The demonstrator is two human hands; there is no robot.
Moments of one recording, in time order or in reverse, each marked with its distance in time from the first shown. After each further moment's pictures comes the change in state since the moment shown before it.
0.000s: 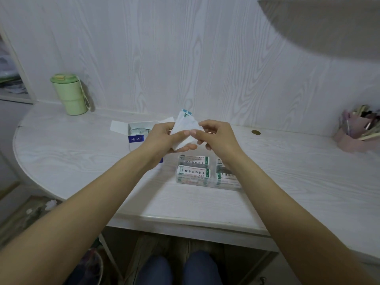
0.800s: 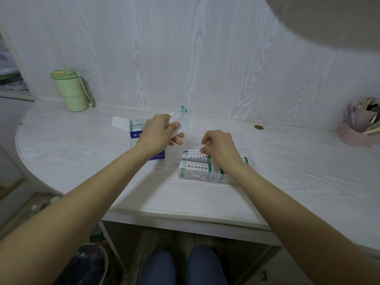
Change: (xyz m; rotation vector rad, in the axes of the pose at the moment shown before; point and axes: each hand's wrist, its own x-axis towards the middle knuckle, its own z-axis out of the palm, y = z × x) left_hand 0.010 -0.003 -0.015 0.509 0.162 0.162; right_hand 0.010 0.040 0.005 -0.714 0.018 0.048
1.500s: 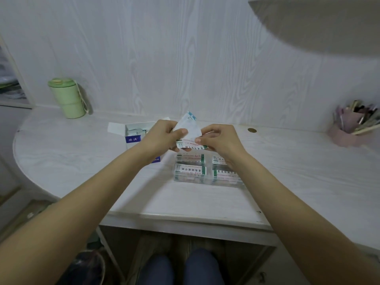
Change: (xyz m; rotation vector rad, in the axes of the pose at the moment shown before) left_hand -0.012 0.023 0.009 -0.088 -0.194 0.001; right_hand -0.017 -0.012 -0.037 0.736 0.007 0.144
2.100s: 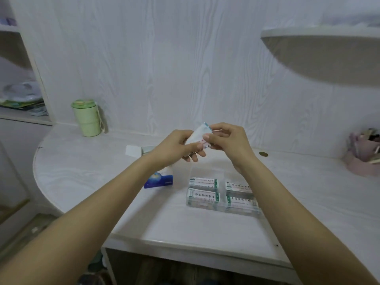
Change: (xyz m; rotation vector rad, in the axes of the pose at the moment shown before) left_hand 0.023 0.009 -0.030 0.006 -0.115 0.140; right_hand 0.028 -0.042 0.012 0.119 -0.031 -0.232
